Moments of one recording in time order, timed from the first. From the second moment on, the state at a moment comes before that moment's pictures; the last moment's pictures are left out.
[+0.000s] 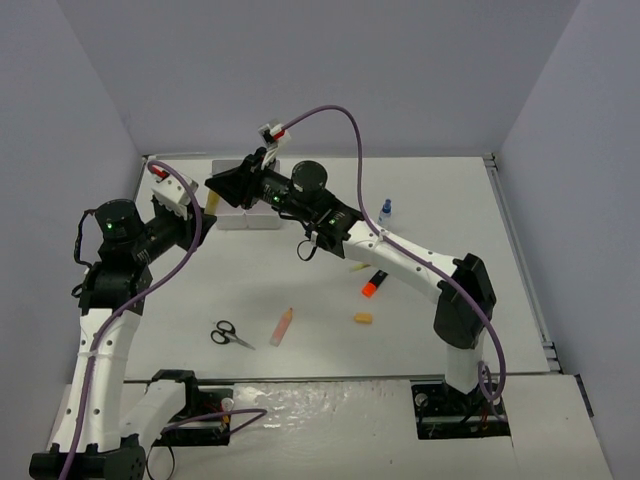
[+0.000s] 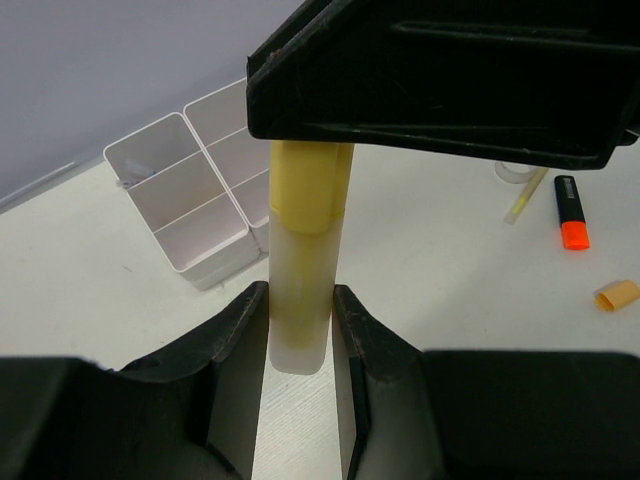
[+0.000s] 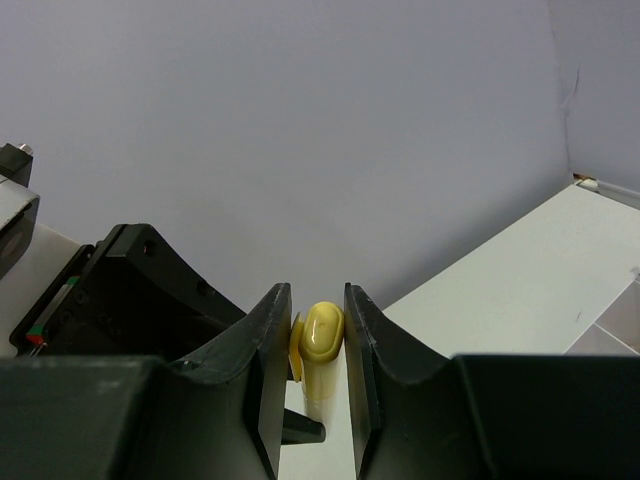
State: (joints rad) left arm -0.03 0.89 1.11 -0.48 0.53 0.20; right arm 0.91 1.87 1.66 0.40 -0.23 0.51
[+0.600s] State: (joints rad) left arm -0.02 0.89 1.11 -0.51 0.52 0.20; right arm 0.93 1.86 1.65 0.38 -0.20 0.47
